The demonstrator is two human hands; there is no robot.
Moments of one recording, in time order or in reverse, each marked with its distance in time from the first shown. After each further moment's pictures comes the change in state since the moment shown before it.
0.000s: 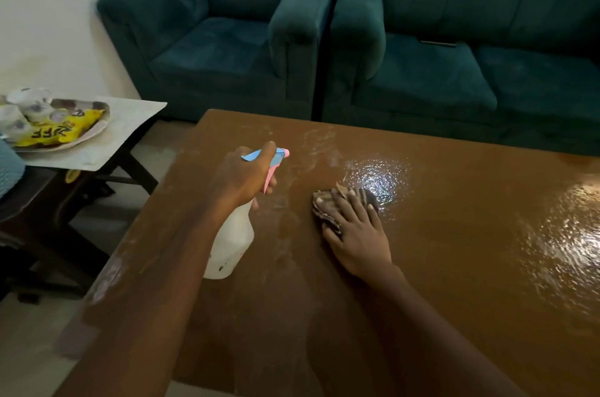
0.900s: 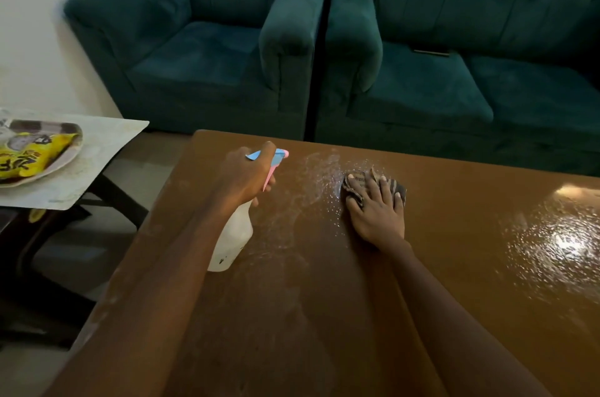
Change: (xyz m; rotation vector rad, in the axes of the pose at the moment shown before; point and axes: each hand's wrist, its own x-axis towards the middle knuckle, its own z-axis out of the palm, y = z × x) left_hand 0.102 0.000 -0.006 0.025 -0.036 0.006; right_hand 0.112 0.031 -0.024 0.081 -0.004 0.330
